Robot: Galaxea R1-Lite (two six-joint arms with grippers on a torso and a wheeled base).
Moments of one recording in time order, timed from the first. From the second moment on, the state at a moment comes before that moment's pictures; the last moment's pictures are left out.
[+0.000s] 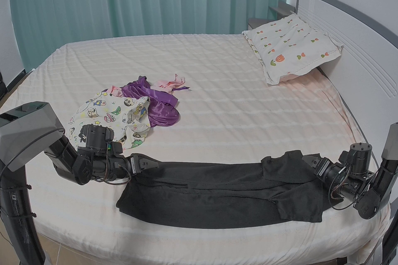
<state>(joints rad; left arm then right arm) -0.16 2.20 -0.86 -0.60 -0.40 -0.39 0.15 2.02 -0.21 -1.37 -0.04 0.69</state>
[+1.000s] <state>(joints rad) -0.15 2.20 -0.81 -0.60 -0.40 -0.33 0.15 2.01 -0.21 -1.38 -0.04 0.69</state>
